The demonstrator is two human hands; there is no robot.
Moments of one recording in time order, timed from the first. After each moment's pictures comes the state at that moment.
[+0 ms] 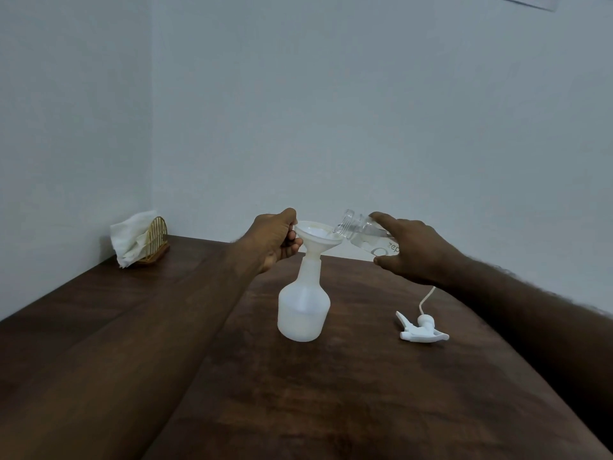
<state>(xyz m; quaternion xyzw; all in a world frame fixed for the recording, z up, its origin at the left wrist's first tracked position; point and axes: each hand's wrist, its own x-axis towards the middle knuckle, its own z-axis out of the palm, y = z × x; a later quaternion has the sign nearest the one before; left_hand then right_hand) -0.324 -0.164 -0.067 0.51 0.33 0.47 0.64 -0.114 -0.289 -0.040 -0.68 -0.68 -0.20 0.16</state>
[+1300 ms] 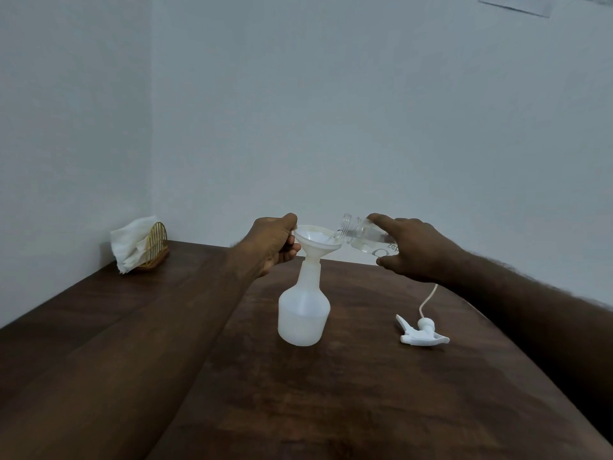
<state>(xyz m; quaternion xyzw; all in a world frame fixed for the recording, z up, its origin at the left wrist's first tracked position) -0.326 -0.164 -0.066 0.54 0.34 0.47 0.61 -0.112 -0.287 -0.033 -0.67 -0.69 -0.23 0.13</state>
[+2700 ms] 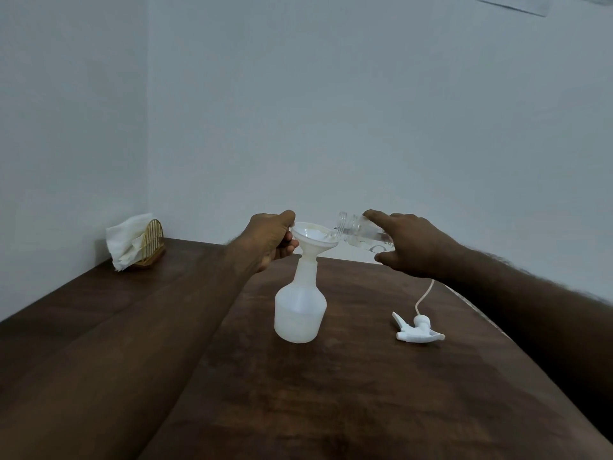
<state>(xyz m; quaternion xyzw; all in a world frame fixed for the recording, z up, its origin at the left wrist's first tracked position) -0.324 -0.165 -0.064 0.53 0.35 0.47 0.61 -0.114 -0.288 -0.029 -0.67 -0.69 -0.25 0.10</state>
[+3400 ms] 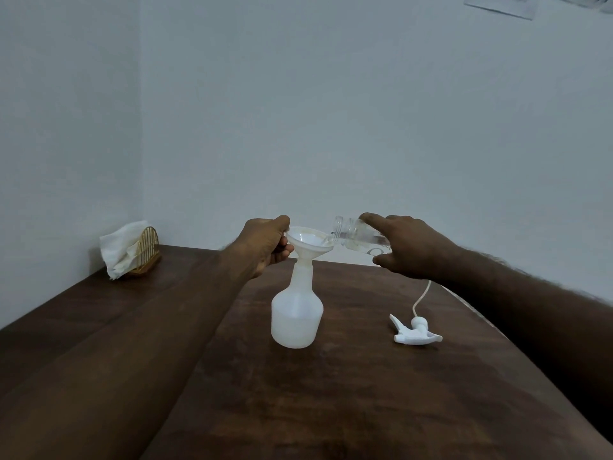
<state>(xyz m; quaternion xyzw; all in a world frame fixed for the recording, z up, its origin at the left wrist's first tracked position) -0.324 -0.168 -0.062 0.54 0.36 0.47 0.60 -0.110 -0.289 -0.027 -0.67 -0.69 -0.25 0.09</state>
